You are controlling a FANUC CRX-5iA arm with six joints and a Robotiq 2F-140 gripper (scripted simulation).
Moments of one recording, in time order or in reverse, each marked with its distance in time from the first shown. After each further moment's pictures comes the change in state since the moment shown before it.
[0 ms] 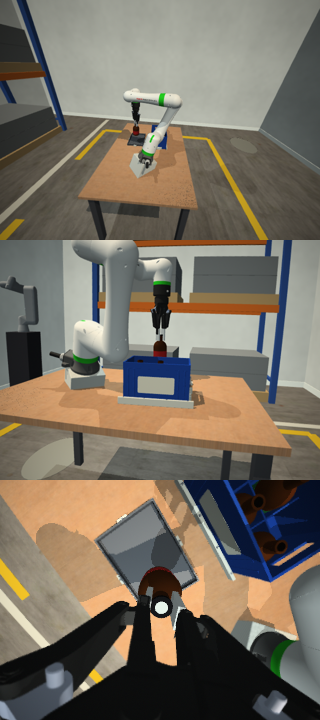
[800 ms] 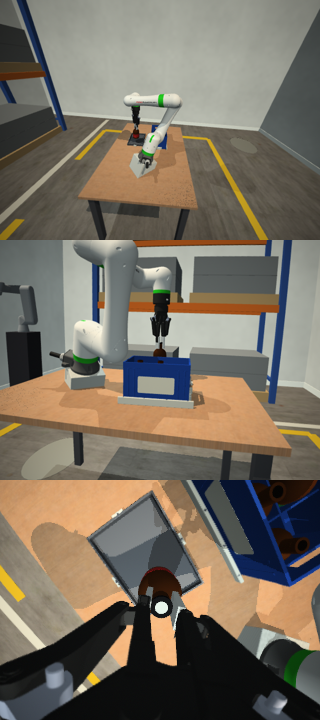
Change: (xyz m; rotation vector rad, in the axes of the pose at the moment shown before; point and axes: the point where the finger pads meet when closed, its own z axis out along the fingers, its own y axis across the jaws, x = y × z) arm -0.001 0.000 0.043 0.000 0.000 0.000
